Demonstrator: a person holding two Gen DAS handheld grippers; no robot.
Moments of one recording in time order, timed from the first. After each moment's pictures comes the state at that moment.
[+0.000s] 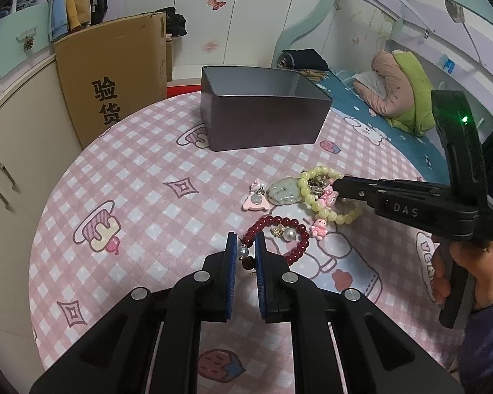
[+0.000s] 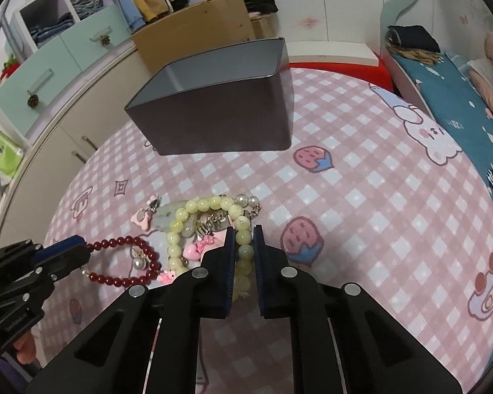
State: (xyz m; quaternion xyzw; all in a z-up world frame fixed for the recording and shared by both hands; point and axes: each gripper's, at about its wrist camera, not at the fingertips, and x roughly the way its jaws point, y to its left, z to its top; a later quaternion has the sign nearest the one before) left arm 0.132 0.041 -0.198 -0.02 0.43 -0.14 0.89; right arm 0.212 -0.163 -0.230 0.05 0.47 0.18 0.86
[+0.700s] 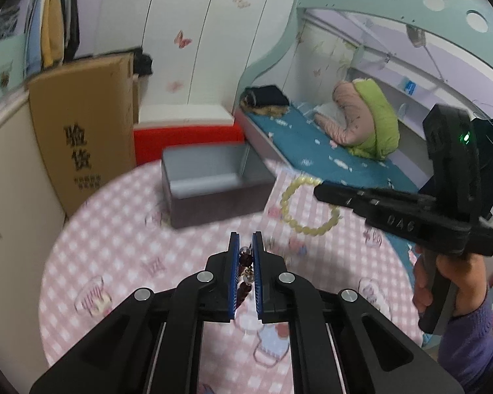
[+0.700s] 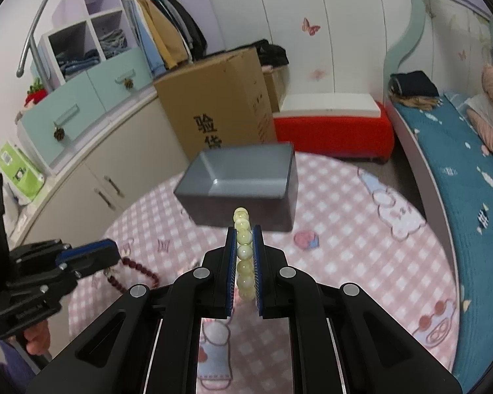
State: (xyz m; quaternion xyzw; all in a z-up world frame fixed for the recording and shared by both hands) left arm 0.143 0.029 -0.115 -0.03 0.35 -0.22 0.91; right arm 0.202 -0.184 -0.126 0.06 0.37 0.20 0.90
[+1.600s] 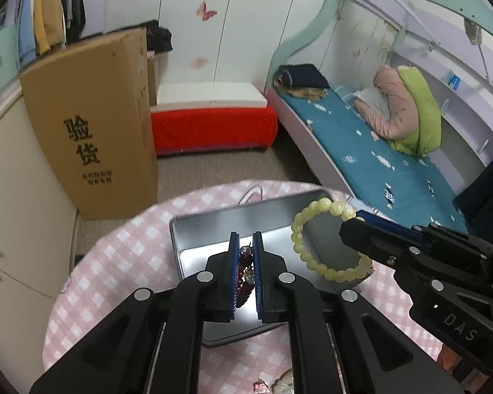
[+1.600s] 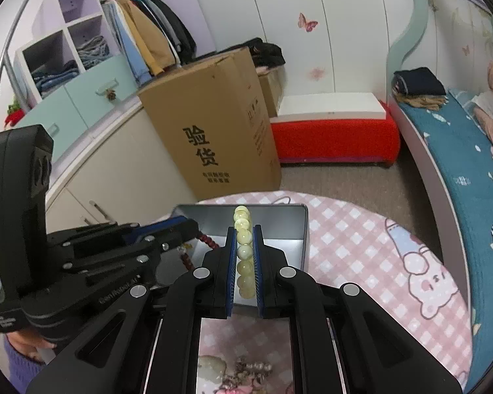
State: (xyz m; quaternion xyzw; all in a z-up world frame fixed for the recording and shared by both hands) left arm 0.319 0.011 -0.160 -0.02 0.43 -0.16 0.89; right arm 0.318 -0.151 -0.153 0.08 0.40 0.19 0.89
